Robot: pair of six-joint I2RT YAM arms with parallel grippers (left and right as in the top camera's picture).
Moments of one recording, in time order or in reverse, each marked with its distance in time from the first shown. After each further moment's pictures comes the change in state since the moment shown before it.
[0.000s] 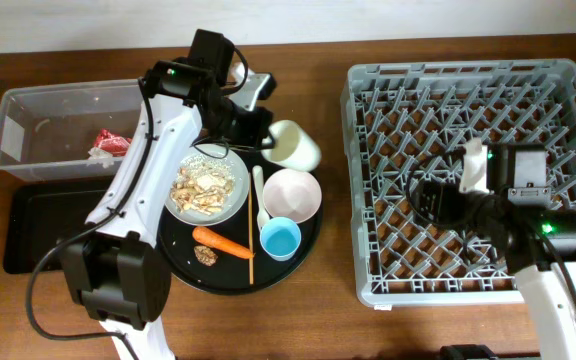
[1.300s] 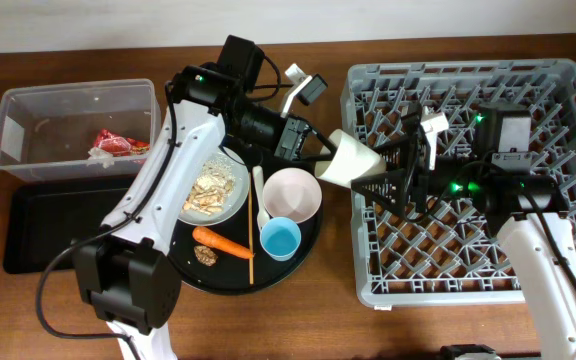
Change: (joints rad) left arm -0.095 0.000 0.000 0.006 0.606 0.219; right arm 0.000 0.188 0.003 0.381 -1.078 -0.369
